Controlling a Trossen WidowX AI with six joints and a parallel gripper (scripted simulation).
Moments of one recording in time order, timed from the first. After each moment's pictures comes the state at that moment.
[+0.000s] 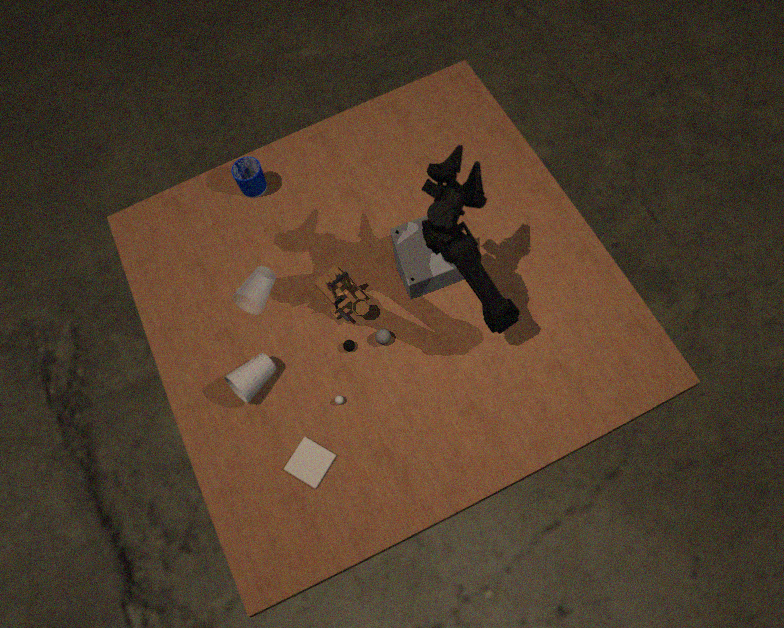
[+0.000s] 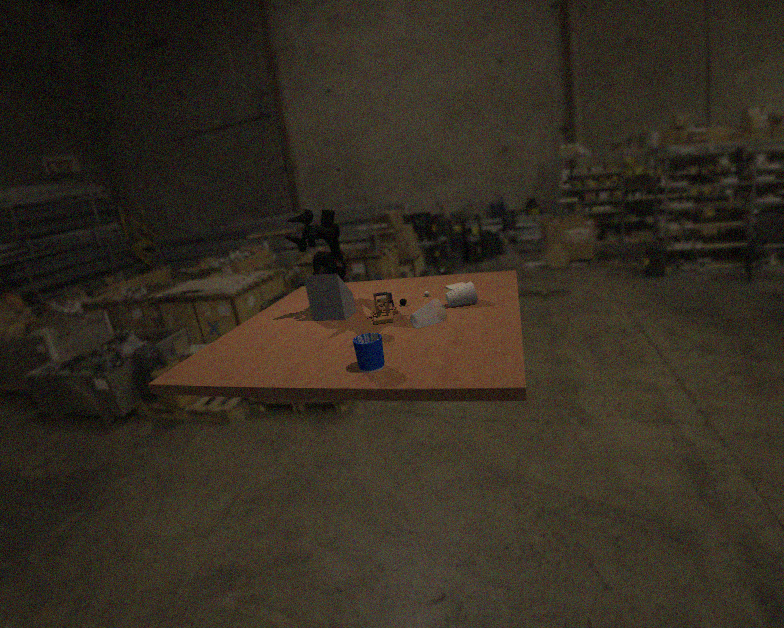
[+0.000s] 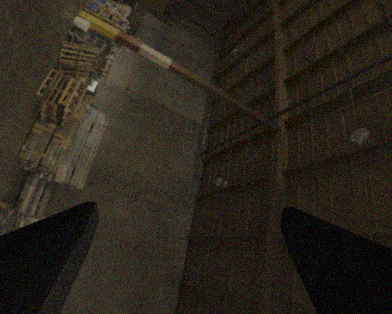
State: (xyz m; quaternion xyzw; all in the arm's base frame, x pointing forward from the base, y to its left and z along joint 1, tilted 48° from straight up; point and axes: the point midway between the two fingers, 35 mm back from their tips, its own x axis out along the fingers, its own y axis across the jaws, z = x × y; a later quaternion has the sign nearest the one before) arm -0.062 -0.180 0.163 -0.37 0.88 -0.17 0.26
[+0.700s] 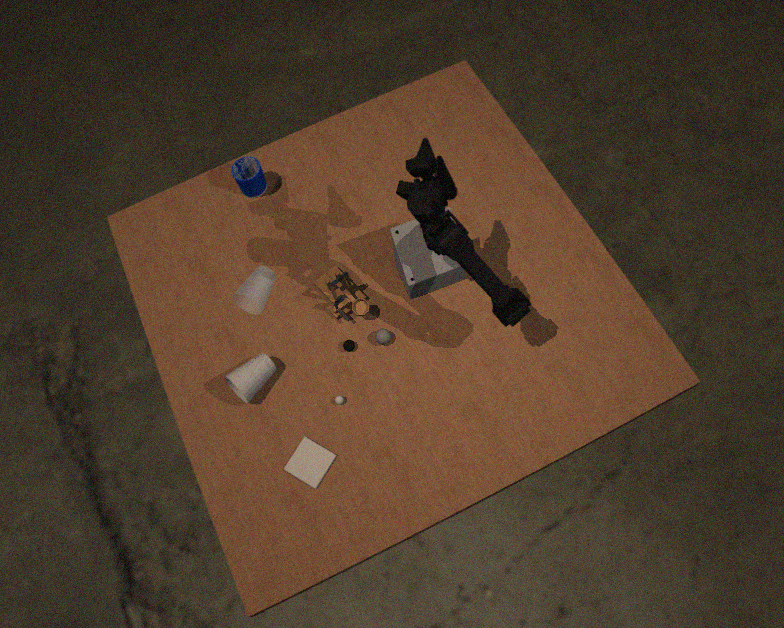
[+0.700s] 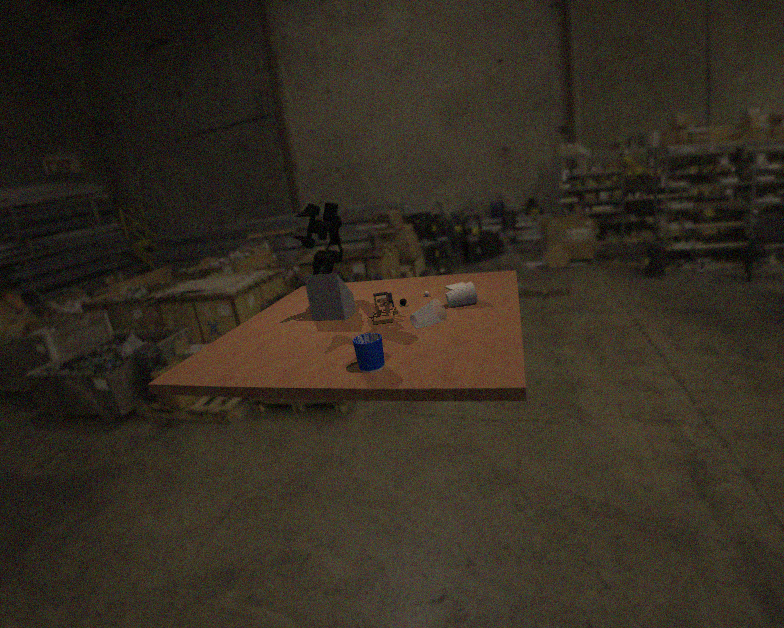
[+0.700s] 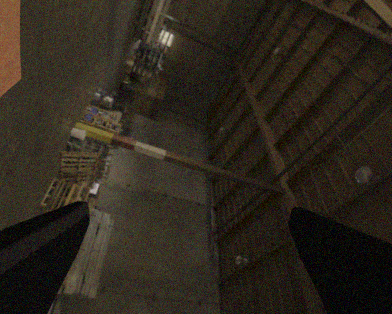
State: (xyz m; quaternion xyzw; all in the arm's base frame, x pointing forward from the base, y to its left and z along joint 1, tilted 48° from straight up) arm 0.007 -0.210 0.143 -0.38 0.79 -0.19 0.45
